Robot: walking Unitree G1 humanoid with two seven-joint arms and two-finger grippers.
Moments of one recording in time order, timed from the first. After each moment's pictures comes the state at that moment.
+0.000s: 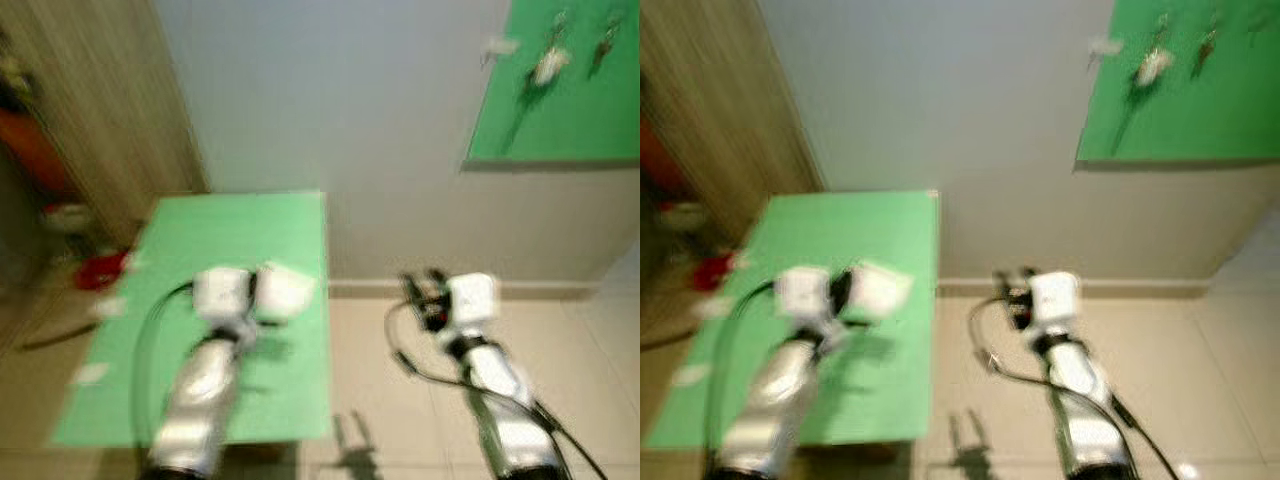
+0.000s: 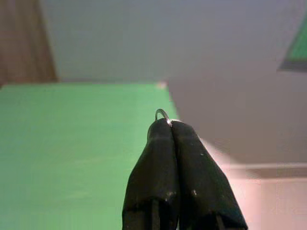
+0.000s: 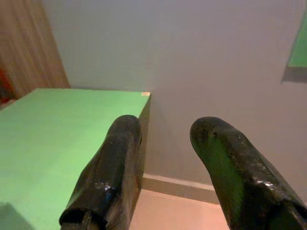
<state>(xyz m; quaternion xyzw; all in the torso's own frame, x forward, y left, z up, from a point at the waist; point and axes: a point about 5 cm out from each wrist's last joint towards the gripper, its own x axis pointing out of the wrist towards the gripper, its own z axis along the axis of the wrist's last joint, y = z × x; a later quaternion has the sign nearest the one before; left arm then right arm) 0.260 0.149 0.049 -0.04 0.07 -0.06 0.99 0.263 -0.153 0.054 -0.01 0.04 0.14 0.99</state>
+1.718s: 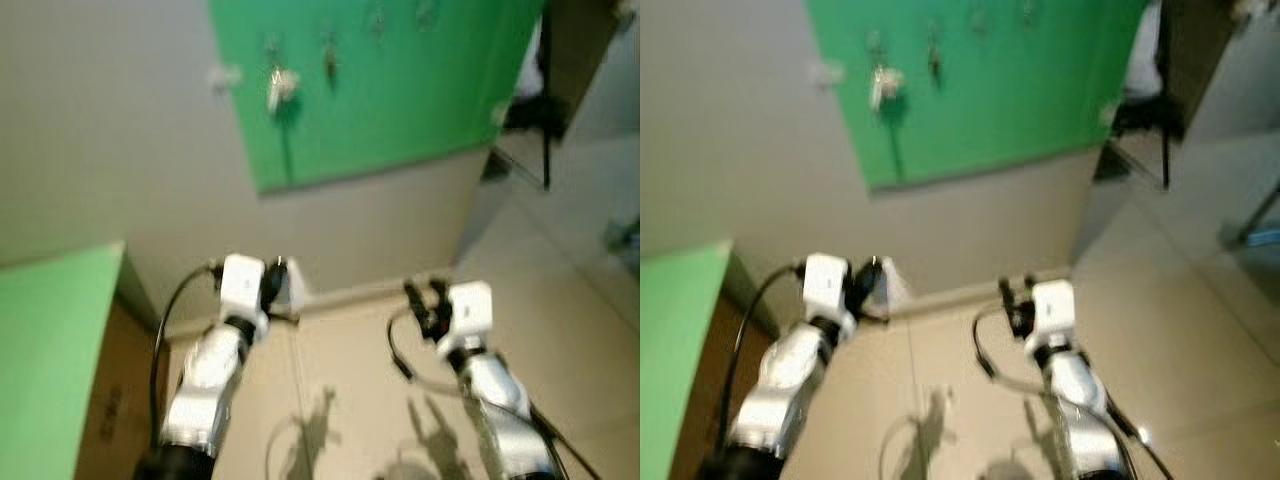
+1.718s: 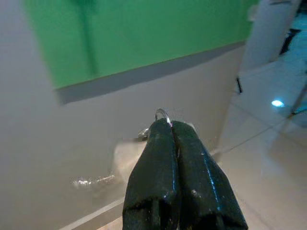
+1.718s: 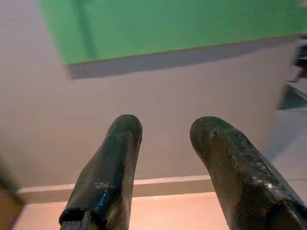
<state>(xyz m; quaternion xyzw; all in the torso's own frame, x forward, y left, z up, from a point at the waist) 0.280 0.122 0.062 -0.02 0.04 -0.17 0.98 0.258 -0.161 0.042 -0.01 0.05 0.11 0.99</state>
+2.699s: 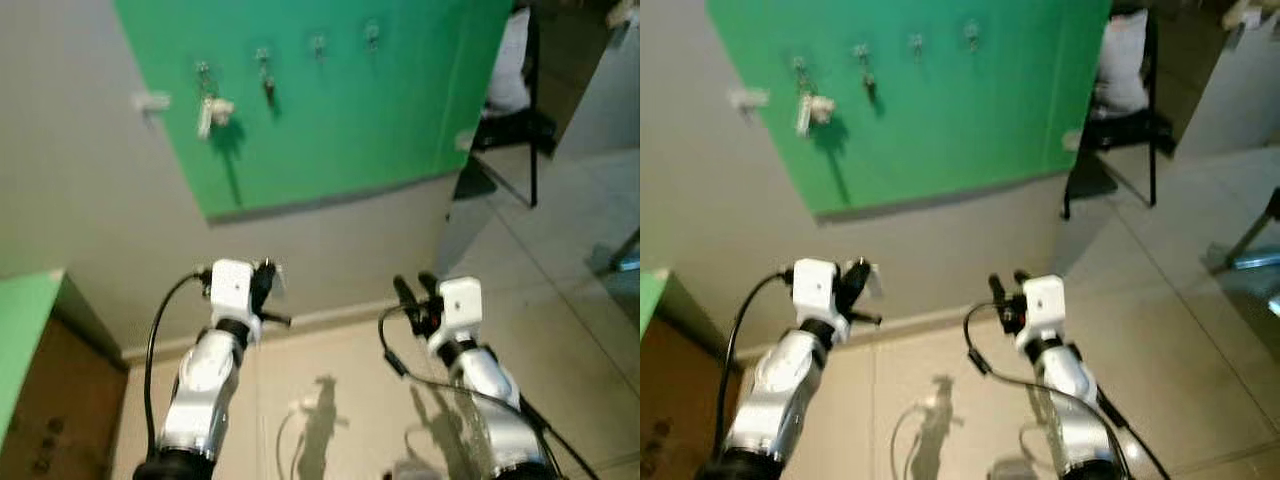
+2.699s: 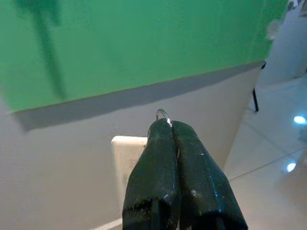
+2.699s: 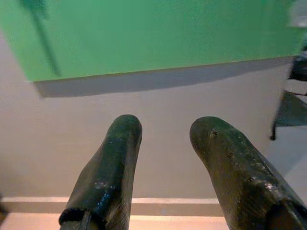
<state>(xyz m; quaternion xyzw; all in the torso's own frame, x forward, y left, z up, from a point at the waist) 0.277 0.130 0.060 -0.02 0.04 -0.13 0.99 0.263 -0.149 0.043 0.00 0.04 0.13 0.99</state>
